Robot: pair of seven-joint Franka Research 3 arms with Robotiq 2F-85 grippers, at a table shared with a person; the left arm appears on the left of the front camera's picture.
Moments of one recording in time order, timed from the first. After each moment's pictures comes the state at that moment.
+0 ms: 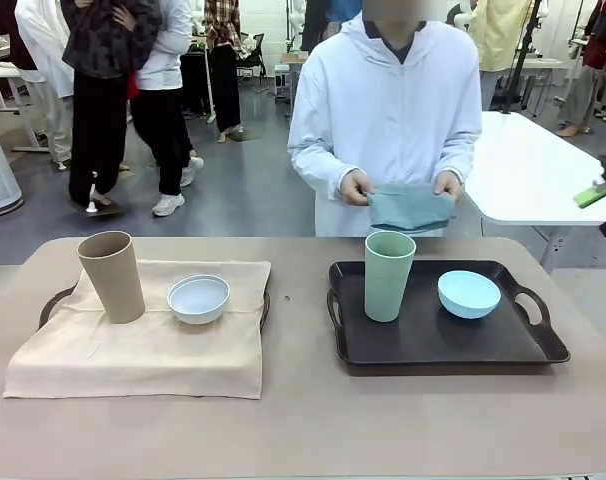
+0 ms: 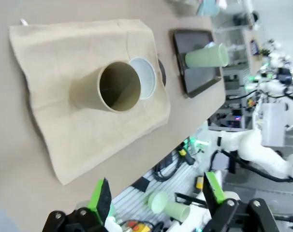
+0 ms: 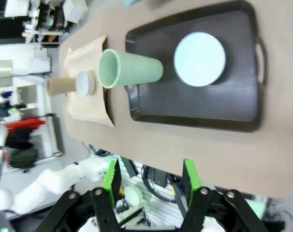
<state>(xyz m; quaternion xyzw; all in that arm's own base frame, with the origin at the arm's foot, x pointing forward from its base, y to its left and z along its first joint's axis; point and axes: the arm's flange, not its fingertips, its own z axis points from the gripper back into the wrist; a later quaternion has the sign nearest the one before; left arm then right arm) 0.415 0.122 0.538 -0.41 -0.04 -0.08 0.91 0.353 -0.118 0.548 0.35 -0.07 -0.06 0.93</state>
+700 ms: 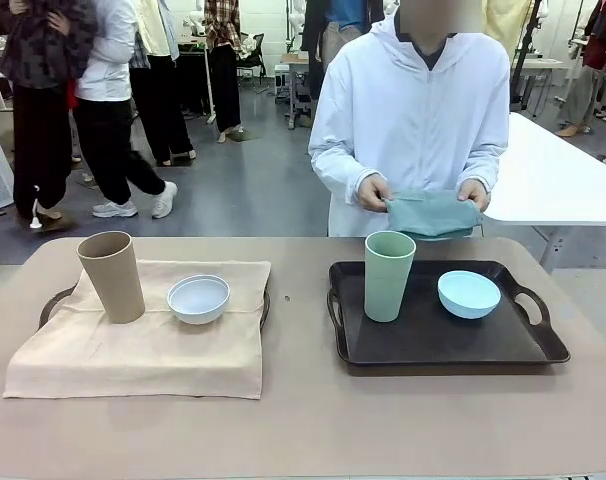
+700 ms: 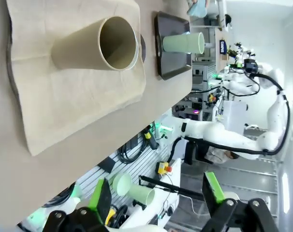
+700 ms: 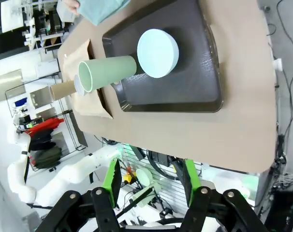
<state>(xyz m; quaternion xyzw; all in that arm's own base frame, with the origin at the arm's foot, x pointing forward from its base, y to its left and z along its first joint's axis) 0.385 0.155 0.498 -0.49 0.03 -0.03 0.87 0.378 -0.223 0.530 0.38 0.01 -0.12 0.92</state>
